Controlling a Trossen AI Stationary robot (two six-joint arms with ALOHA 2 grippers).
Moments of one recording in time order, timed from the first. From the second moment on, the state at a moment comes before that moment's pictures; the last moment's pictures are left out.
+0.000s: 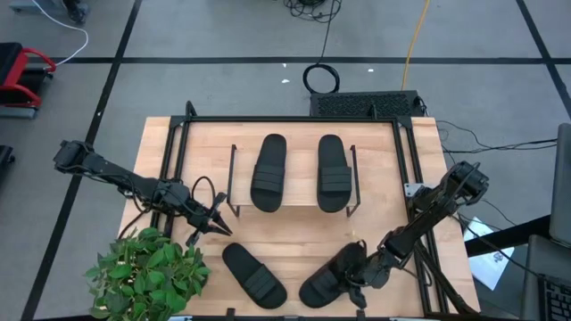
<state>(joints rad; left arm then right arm) -0.32 0.78 0.18 0.40 0.23 0.29 0.79 1.68 0.68 0.43 0.21 1.02</state>
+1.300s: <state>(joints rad) -0.32 0.78 0.18 0.37 0.18 0.30 0.48 1.66 0.68 0.27 -0.53 0.41</state>
